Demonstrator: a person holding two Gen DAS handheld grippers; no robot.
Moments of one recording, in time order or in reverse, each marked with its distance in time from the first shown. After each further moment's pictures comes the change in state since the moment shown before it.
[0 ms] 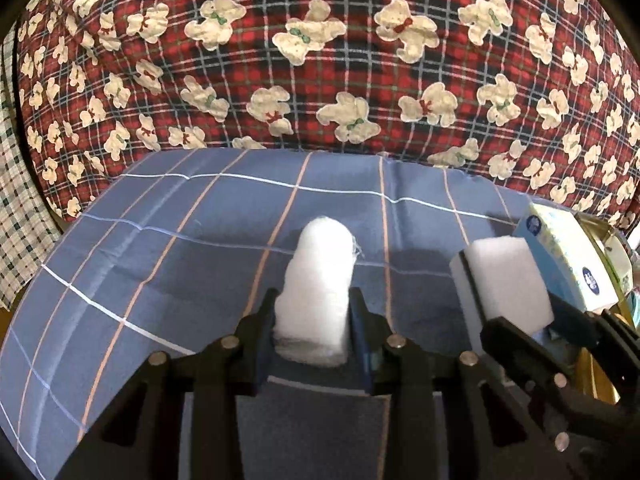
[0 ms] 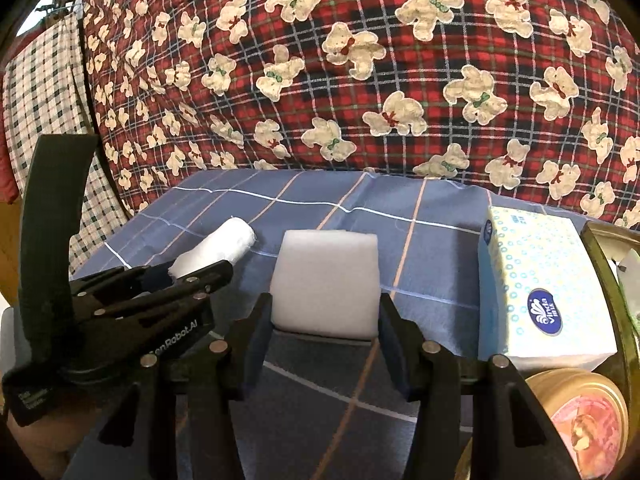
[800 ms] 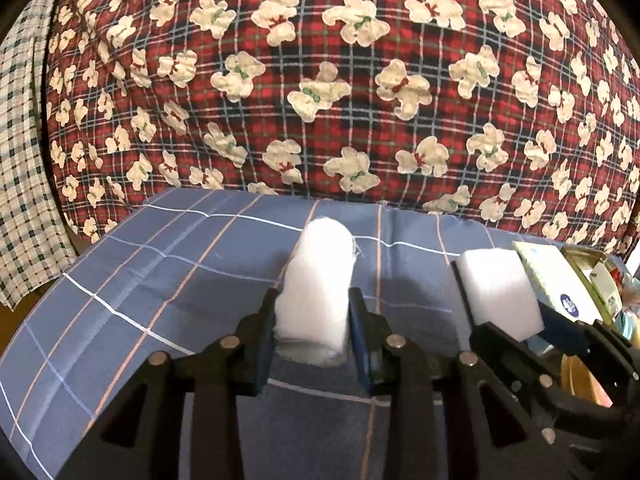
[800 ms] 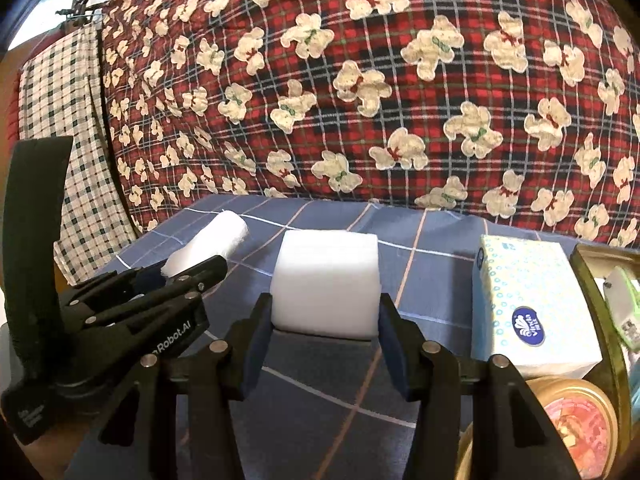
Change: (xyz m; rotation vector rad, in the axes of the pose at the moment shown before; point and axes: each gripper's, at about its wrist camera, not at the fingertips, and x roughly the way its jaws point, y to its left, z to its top) left arm -0.036 0.000 -0.007 -0.042 -0.182 0.020; right arm -0.019 0.006 -0.005 -0.034 -0.116 0.013
